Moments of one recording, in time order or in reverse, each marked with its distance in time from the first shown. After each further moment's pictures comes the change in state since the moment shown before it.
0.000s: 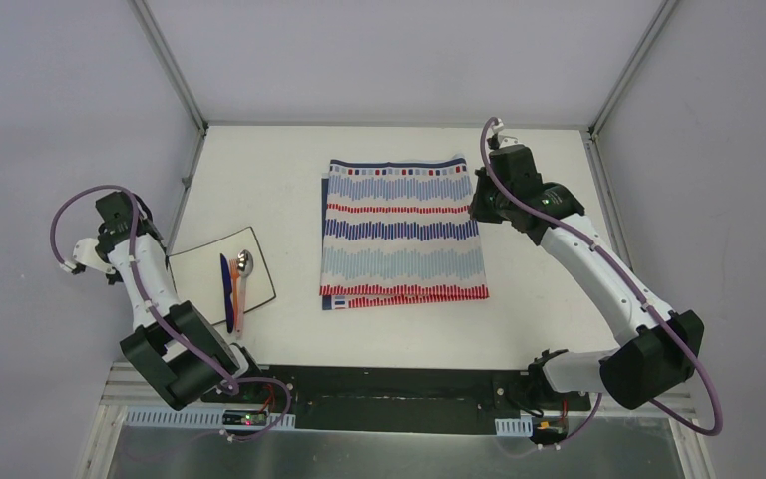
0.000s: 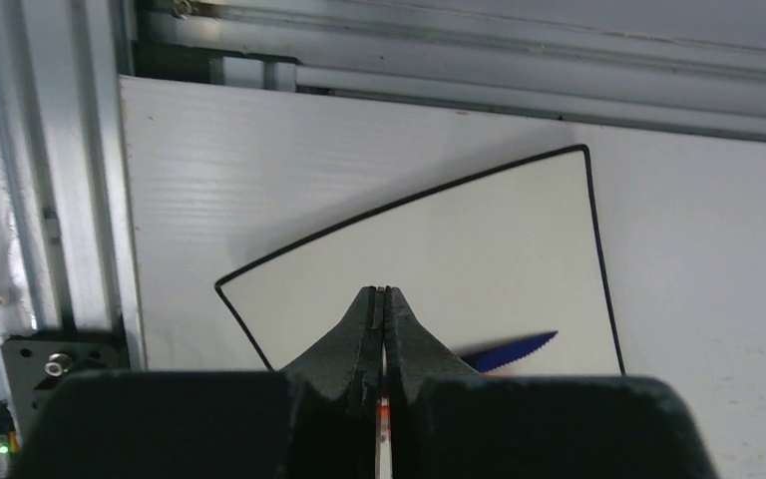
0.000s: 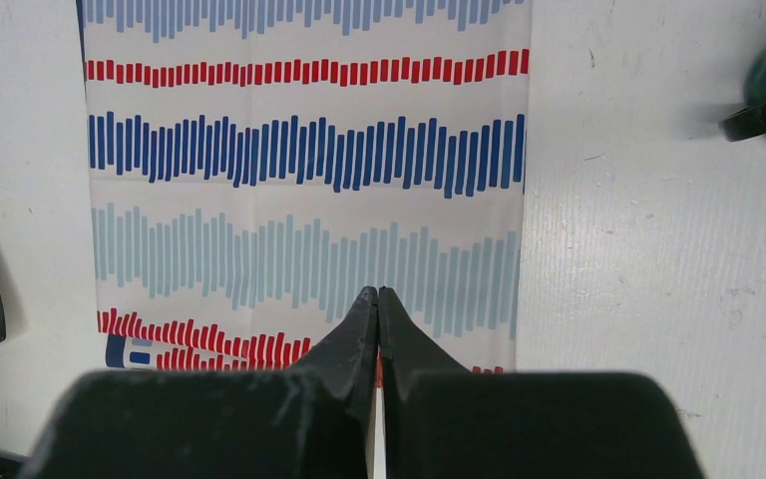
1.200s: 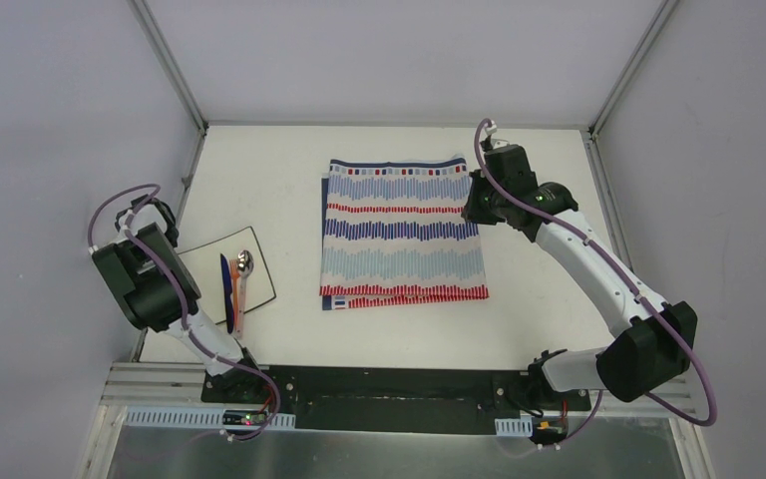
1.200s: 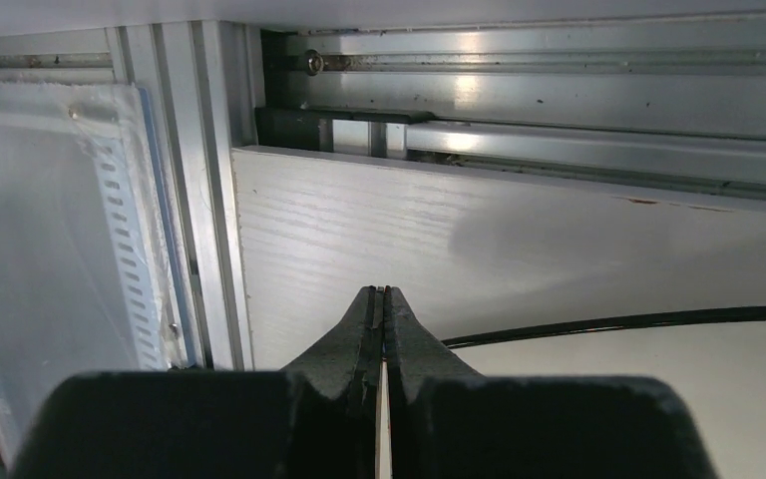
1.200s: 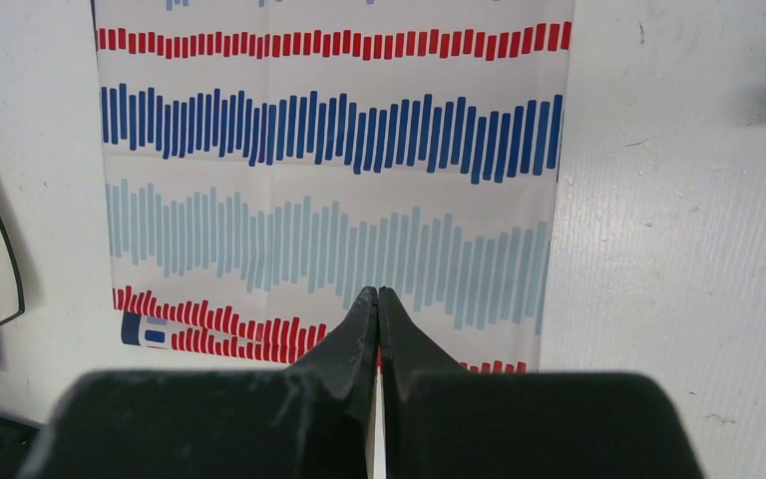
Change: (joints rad) left arm -0.061 0.460 0.097 -0.112 -0.391 0.086; right arm 0.000 0.036 0.000 -0.001 -0.067 0.011
